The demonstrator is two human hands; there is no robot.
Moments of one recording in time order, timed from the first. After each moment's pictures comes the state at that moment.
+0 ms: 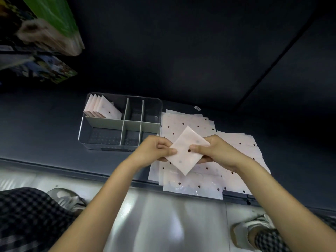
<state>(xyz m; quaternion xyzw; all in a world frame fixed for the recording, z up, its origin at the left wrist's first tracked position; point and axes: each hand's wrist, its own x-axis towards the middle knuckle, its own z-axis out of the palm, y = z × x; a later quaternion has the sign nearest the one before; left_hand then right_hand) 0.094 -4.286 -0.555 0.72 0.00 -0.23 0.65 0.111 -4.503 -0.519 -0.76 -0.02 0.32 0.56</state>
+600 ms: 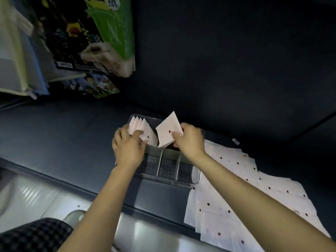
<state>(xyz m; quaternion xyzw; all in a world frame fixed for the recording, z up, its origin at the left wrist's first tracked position) 0.165 -4.124 -0.610 0.94 0.20 0.09 0.25 0.220 -4.283 -0.552 -0.93 -0.07 0.05 0.36</state>
